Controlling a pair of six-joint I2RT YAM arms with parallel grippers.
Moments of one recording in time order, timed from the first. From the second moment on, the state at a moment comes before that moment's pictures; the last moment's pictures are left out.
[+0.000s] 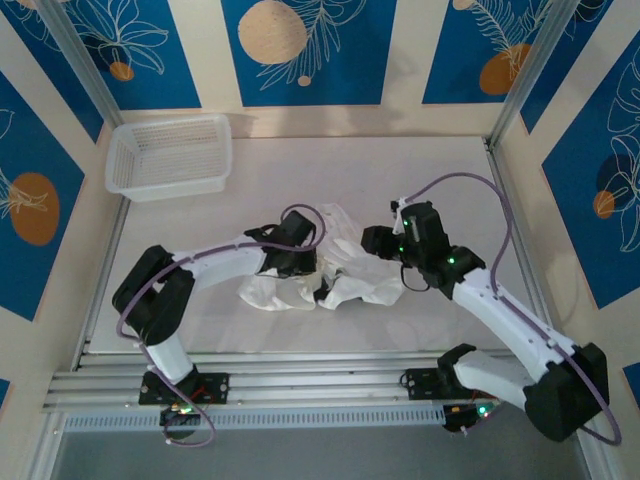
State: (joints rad) left arm -0.73 1.71 1.09 -0.43 0.10 -0.74; right arm 0.49 1.08 0.82 -0.41 -0.12 0.56
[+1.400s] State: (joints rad) left arm -0.47 1.27 0.96 -0.68 0.05 -0.44; right arm 0.51 1.21 0.82 0.02 -0.69 0.38
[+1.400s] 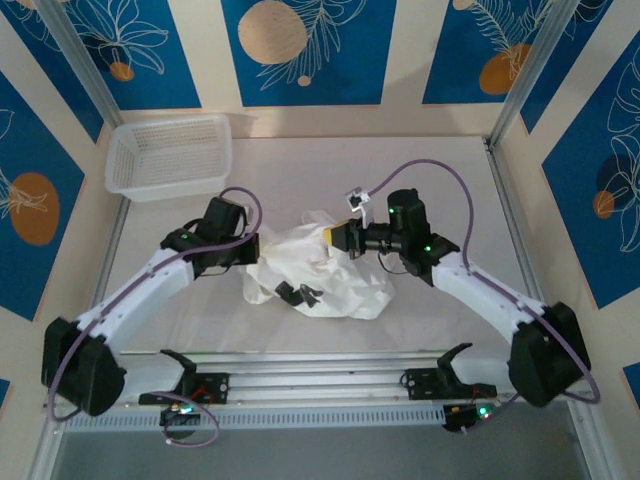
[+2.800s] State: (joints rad) left arm -0.54 1.21 0.93 -0.24 0.55 -0.76; right arm 0.38 1.09 0.55 -0.02 -0.56 0.63
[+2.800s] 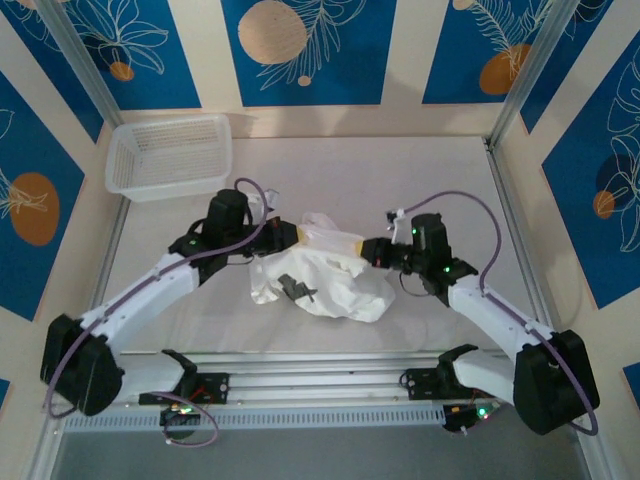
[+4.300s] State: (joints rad) left arm -0.57 1.17 0.91 -0.27 0.59 -0.55; right arm 0.57 1.17 0.81 -0.01 -0.61 0.42
